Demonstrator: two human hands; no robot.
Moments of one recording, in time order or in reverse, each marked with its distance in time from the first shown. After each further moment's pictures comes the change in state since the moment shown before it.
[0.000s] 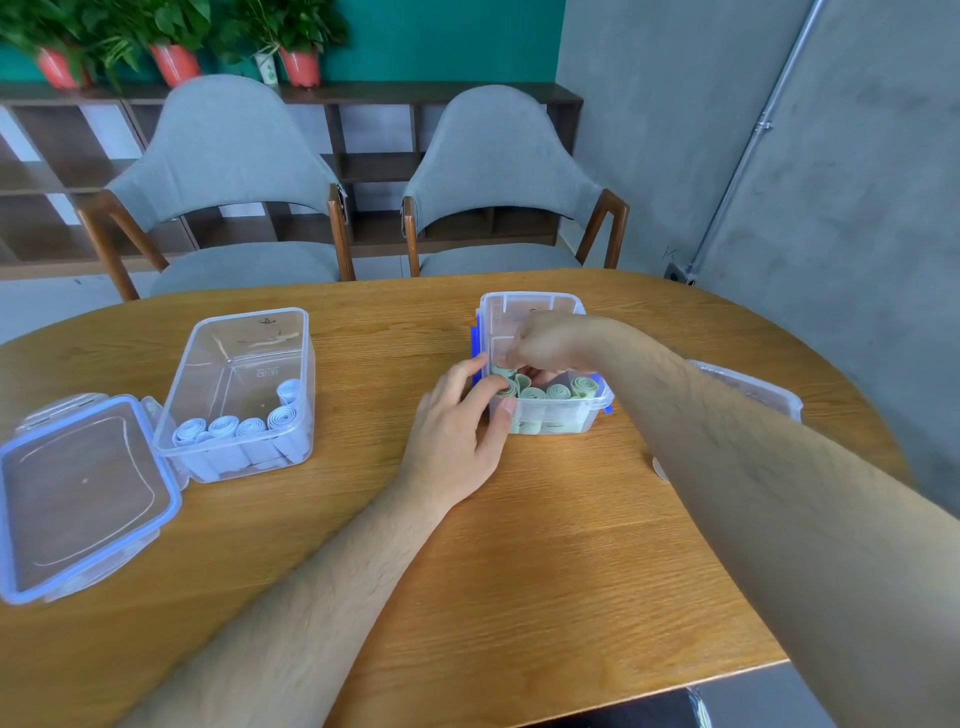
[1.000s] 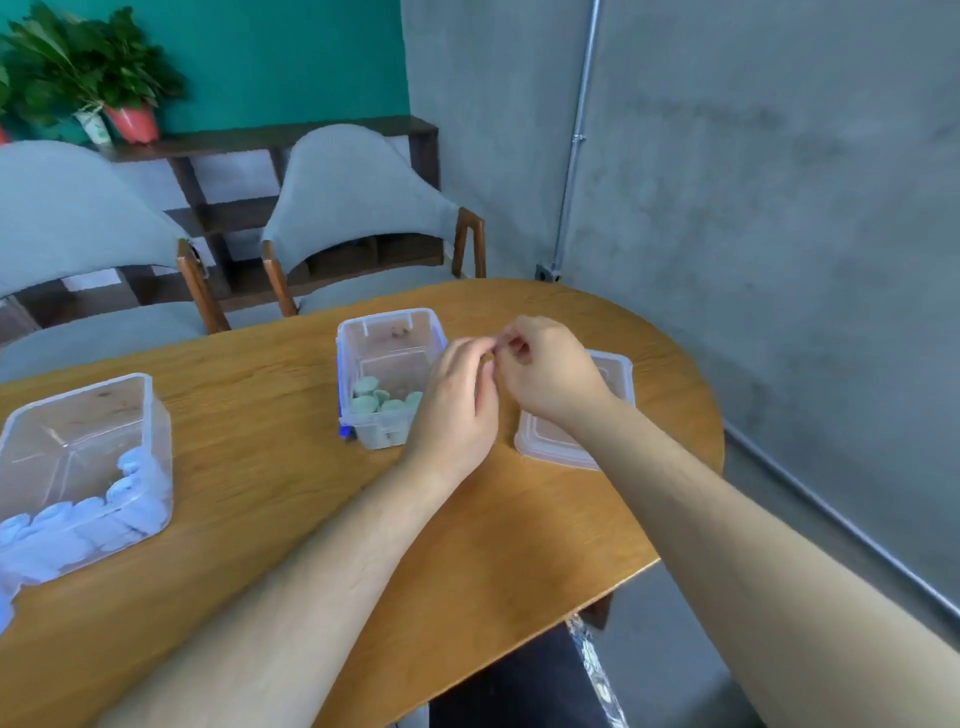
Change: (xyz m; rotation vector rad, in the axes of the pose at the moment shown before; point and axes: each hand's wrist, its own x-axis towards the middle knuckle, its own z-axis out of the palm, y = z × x) left_hand 0.037 0.140 0.028 -0.361 0.028 0.191; right_hand -0.117 0.116 -0.004 0.012 0.913 -0.330
